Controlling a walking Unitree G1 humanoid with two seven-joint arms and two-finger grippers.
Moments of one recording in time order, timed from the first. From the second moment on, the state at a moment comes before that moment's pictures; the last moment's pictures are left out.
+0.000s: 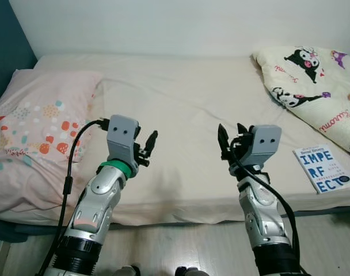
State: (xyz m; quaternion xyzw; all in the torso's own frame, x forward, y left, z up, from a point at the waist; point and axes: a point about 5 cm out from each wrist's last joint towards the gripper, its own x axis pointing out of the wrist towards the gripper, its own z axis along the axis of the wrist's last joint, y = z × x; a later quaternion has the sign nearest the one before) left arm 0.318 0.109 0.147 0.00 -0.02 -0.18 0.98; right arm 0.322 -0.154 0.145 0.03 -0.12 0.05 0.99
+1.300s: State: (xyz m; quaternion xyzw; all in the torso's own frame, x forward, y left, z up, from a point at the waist) left arm 0.318 0.107 0.145 -0.01 -0.02 -0.17 0.98; right arm 0.321 -0.158 0.141 0.02 -0.11 0.05 0.99
